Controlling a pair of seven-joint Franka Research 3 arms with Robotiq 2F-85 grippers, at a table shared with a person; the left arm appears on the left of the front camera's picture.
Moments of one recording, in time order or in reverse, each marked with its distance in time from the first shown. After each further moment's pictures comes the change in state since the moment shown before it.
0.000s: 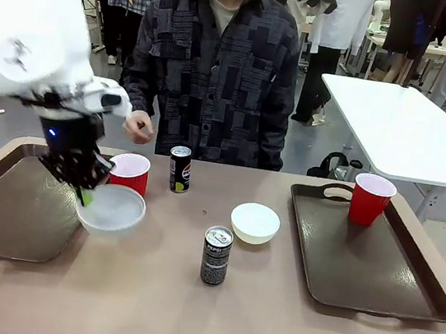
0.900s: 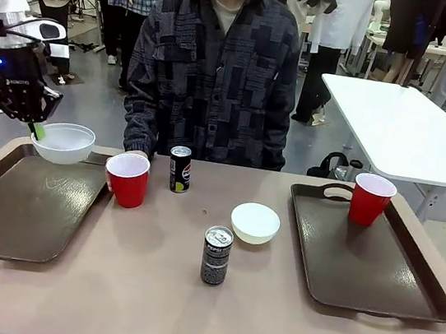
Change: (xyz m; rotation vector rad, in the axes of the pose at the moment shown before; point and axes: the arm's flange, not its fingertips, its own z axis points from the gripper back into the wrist) left arm 0.096 0.165 0.045 -0.012 0.026 0.202; right arm 0.000 0.000 0.000 0.000 0.000 0.000
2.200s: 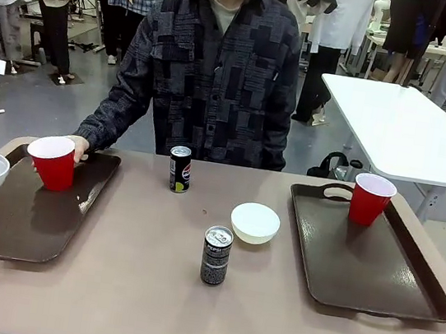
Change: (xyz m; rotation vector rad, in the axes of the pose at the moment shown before) left arm -0.110 0.065 0.011 0.072 0.162 -0.172; right arm 0.000 0.000 0.000 0.000 0.001 0.000
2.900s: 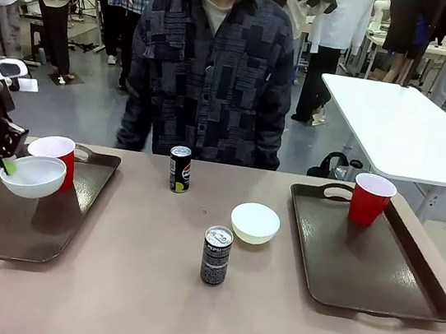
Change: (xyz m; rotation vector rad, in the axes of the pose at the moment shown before) left arm 0.092 0.013 -0.076 -0.152 -0.140 0.151; right arm 0.000 0.000 0.000 0.000 0.000 0.000
